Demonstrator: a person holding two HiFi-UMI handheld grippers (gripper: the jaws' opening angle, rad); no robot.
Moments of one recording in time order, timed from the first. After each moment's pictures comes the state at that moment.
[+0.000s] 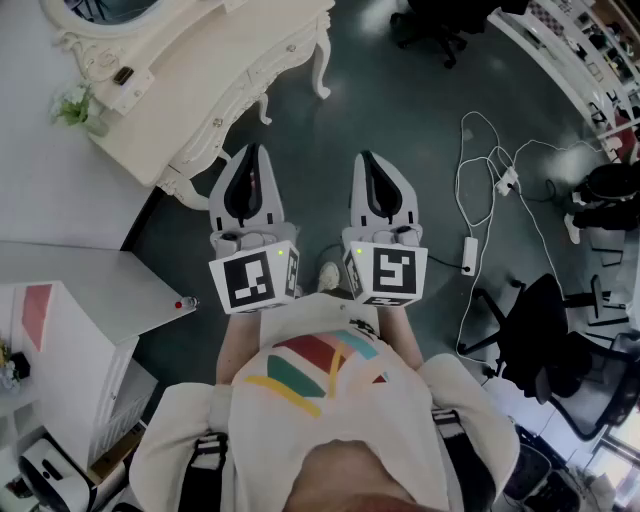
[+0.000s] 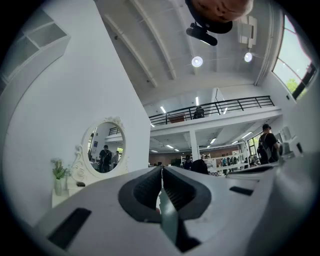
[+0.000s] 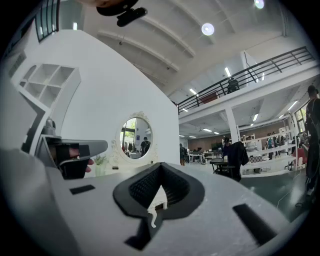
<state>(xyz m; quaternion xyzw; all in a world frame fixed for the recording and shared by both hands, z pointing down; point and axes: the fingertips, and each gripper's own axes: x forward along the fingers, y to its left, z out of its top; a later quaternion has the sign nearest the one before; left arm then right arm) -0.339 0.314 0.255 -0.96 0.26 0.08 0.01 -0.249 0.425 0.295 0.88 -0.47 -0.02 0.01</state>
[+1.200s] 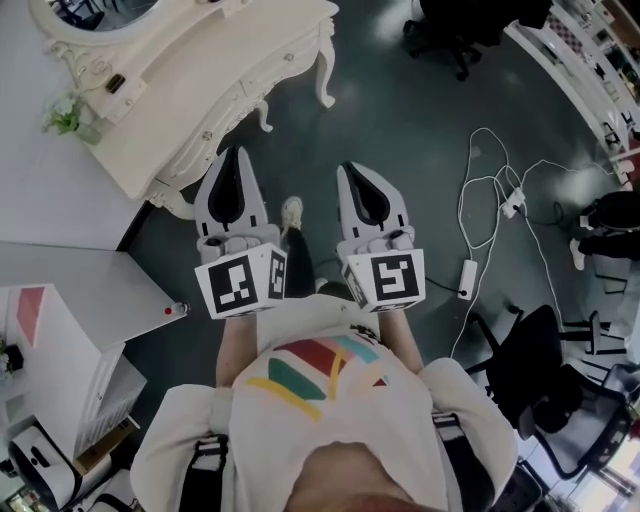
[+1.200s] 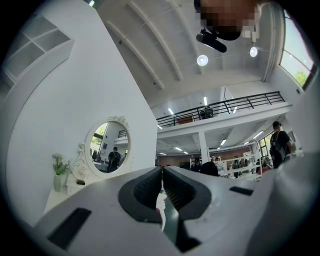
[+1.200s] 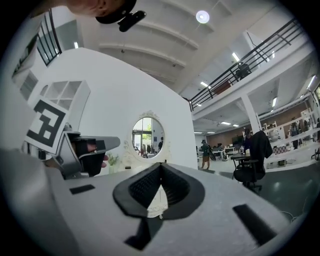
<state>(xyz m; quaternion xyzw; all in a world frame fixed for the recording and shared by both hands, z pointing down) -0.271 0.293 0.267 -0.94 0.32 0.10 0.01 -0.185 0.400 0.326 0.82 -0.58 -0.02 -0.02</state>
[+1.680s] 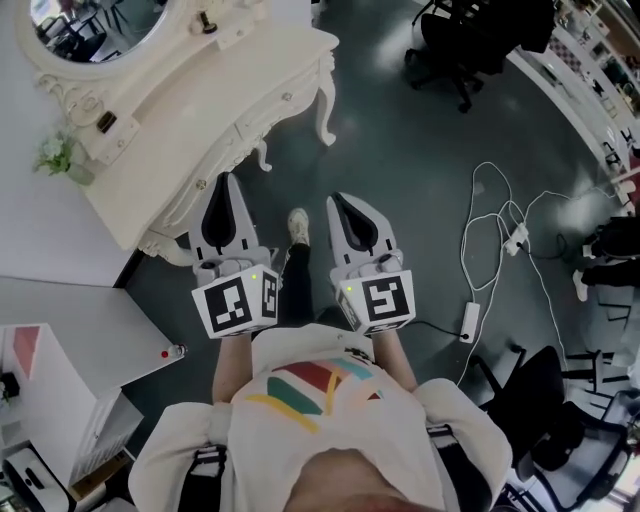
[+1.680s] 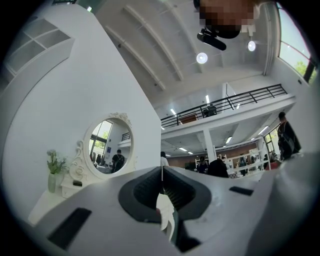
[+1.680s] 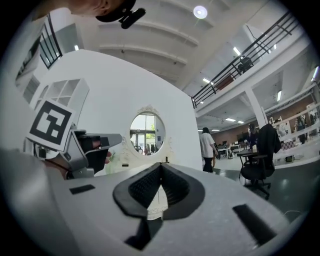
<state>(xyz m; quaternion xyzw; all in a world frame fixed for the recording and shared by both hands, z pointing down) -0.210 0.220 0.304 -0.93 0.34 0.11 0.02 -0.122 0.330 0.374 0.80 -0.60 -0.01 -0.02</state>
